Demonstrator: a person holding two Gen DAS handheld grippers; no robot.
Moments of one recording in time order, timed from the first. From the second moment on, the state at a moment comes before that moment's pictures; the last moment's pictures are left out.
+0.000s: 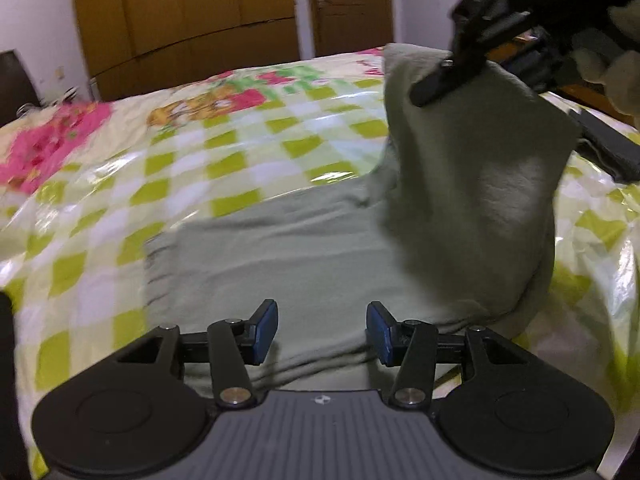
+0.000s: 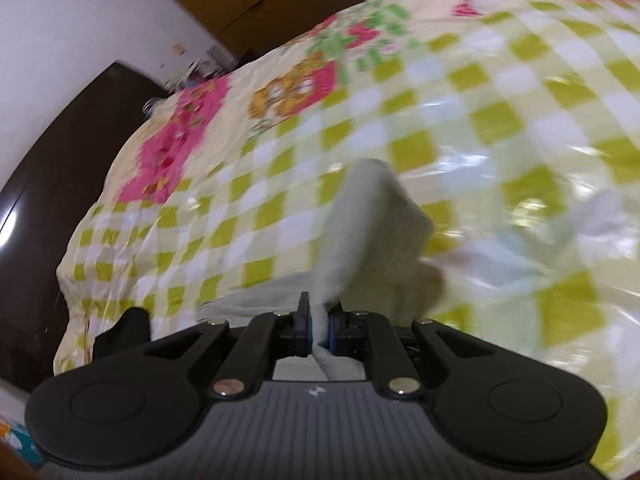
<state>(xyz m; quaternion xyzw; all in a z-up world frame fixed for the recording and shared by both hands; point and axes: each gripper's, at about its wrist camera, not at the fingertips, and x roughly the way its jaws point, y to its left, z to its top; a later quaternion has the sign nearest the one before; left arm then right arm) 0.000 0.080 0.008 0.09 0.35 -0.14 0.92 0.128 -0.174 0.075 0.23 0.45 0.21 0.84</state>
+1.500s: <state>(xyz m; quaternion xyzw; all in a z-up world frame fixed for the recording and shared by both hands) -0.018 0.188 0.009 -0.13 0.41 -0.14 0.89 0.205 0.039 0.050 -0.10 0.45 0.42 0.78</state>
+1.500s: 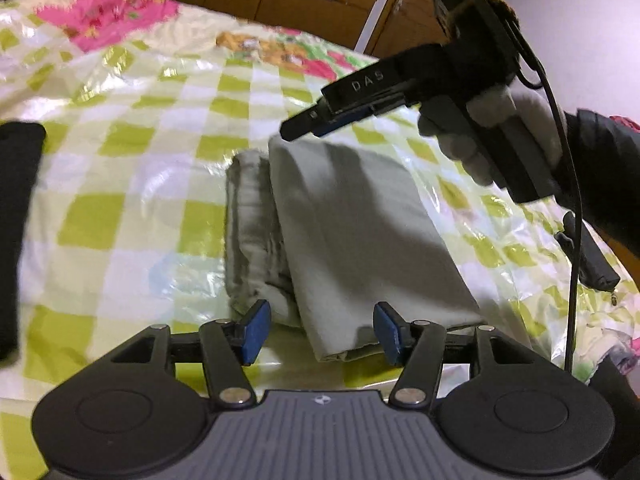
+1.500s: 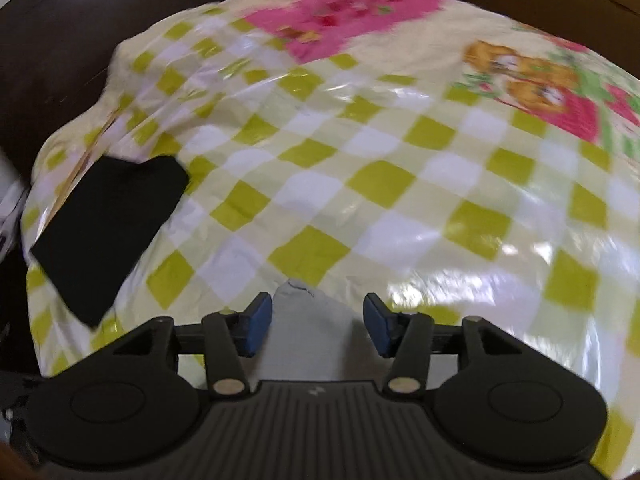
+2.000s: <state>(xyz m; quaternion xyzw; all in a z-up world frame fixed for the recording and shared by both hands) -0.007 0.174 0.002 -0.12 0.46 -0.11 0.88 0.217 0.032 0.025 -0.09 0.46 0.53 0.70</state>
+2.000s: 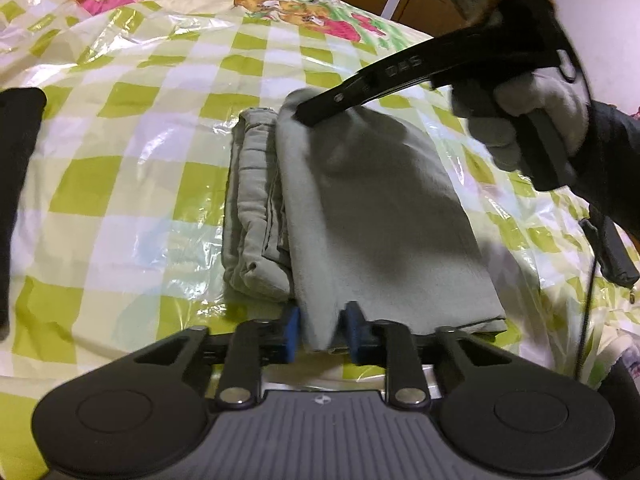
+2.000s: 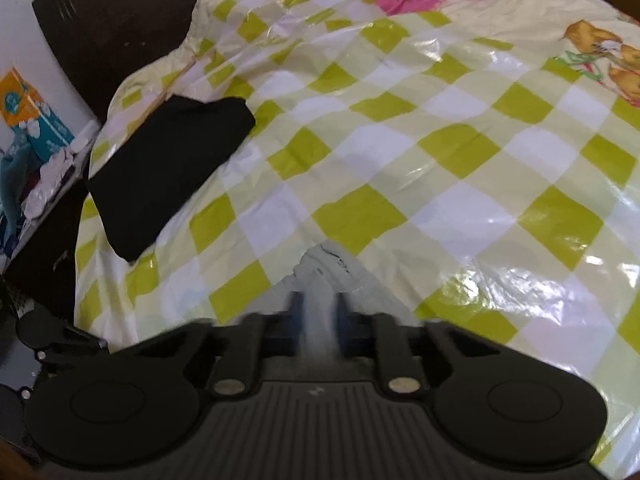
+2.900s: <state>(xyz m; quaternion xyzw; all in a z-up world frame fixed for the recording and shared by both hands) -0.013 0.216 0.015 -0.17 0.38 -0.09 0.91 0.212 0.046 0.048 -0.03 0.42 0.46 0.78</state>
